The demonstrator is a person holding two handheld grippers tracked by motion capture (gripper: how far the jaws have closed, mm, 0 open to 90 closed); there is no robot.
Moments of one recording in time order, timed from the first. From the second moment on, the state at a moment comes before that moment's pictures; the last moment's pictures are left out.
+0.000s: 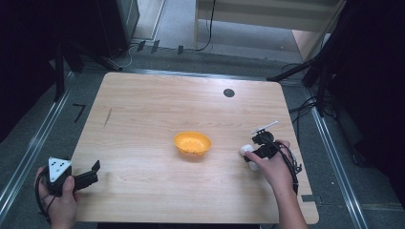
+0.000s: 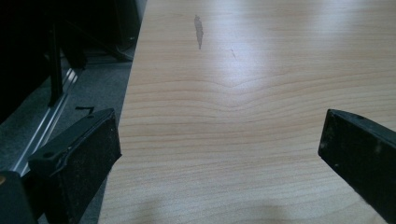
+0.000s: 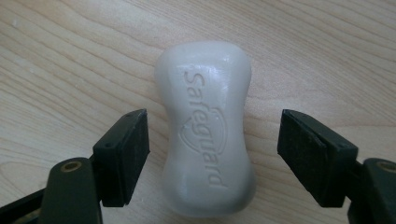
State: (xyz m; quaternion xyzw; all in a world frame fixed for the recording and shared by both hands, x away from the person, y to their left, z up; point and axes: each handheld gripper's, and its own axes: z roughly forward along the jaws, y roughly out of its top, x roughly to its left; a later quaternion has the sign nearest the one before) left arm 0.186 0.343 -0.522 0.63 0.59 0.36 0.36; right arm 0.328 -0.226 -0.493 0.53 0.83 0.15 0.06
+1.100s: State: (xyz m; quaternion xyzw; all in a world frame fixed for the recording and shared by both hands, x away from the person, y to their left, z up) left arm 0.186 0.343 -0.522 0.63 0.59 0.36 0.36; right arm 0.330 -0.222 -0.510 0.52 0.84 0.14 0.07
